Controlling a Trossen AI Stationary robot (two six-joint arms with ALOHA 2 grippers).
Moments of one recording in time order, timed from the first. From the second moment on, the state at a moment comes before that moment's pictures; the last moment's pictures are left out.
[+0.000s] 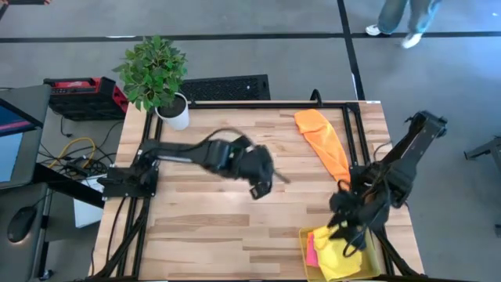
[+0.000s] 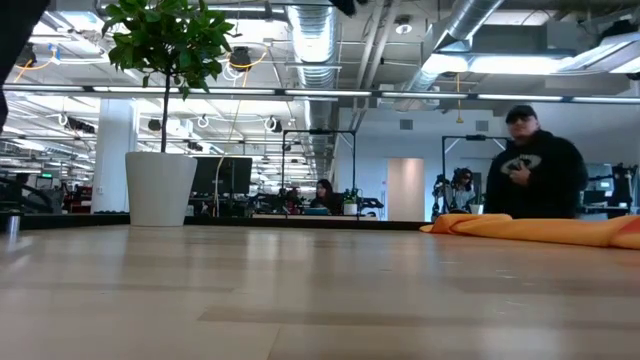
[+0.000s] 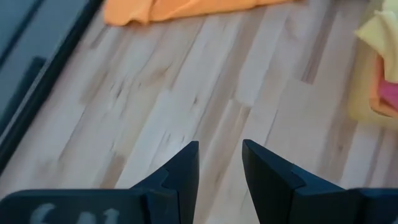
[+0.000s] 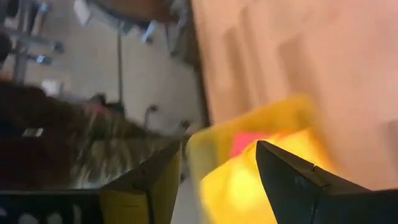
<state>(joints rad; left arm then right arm) -0.19 2.05 2.33 -1.35 -0.40 -0.49 0.86 1.10 1.04 -0.72 0.12 1.09</state>
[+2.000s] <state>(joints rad) 0.09 2.05 2.26 -1.24 -0.20 -0.23 -0.51 1.62 0.83 -0.91 0.15 0.43</state>
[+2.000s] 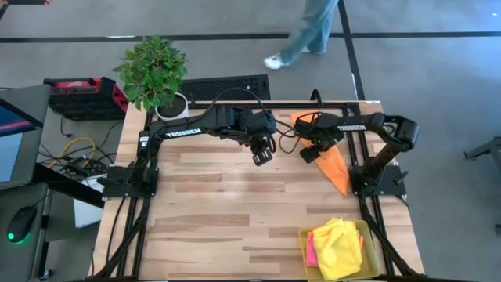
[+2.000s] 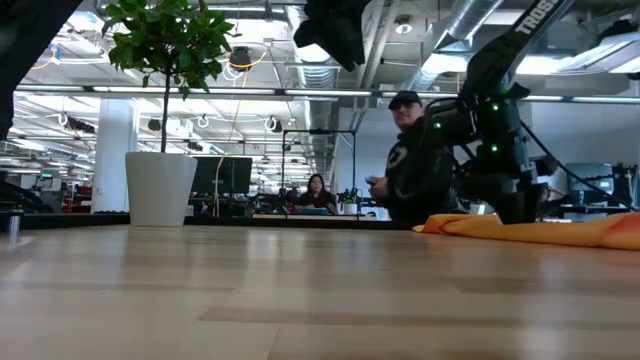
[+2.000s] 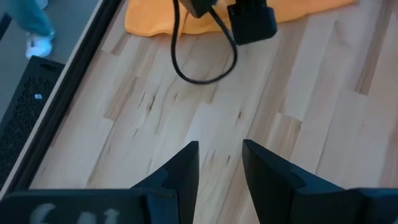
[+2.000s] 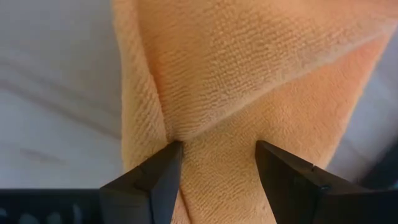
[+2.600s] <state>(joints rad) 0.07 2.05 2.26 -1.32 -0.20 -0.29 -0.25 1.62 0.83 -0.49 -0.03 0.43</state>
